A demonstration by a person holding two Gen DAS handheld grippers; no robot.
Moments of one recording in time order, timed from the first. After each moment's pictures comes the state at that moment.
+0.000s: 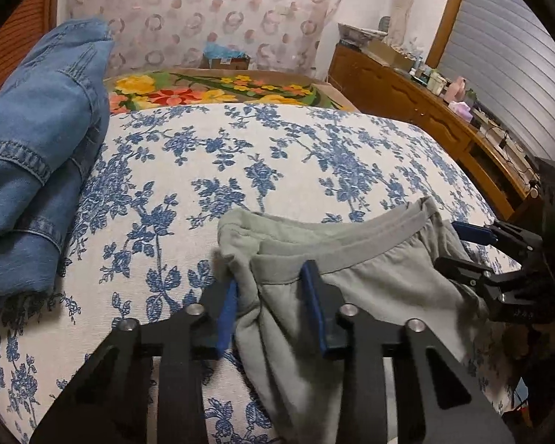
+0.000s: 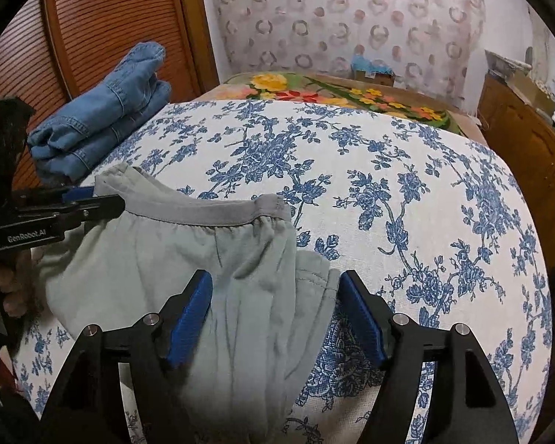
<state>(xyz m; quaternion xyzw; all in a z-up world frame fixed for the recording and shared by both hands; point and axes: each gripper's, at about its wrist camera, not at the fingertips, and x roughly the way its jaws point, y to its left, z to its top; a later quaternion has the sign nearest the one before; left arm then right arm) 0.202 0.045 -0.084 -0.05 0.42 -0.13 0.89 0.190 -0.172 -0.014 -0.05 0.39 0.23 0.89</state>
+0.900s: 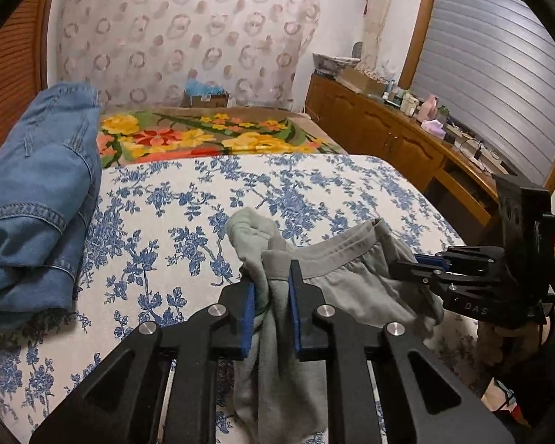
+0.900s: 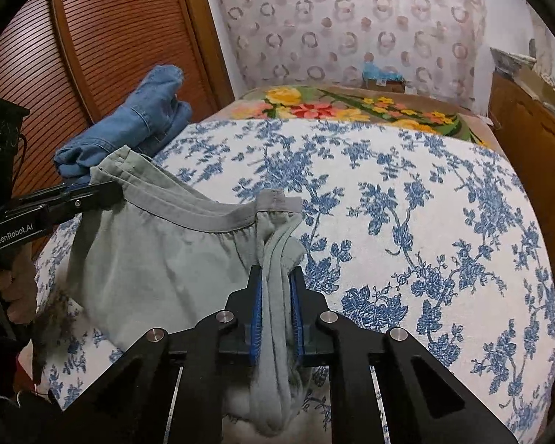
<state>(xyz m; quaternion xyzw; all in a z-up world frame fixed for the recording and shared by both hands) 0.167 0.032 -0.031 -0.05 0.36 -0.16 0.92 0.168 -0.181 0.005 -0.02 0.36 0.26 0.90</state>
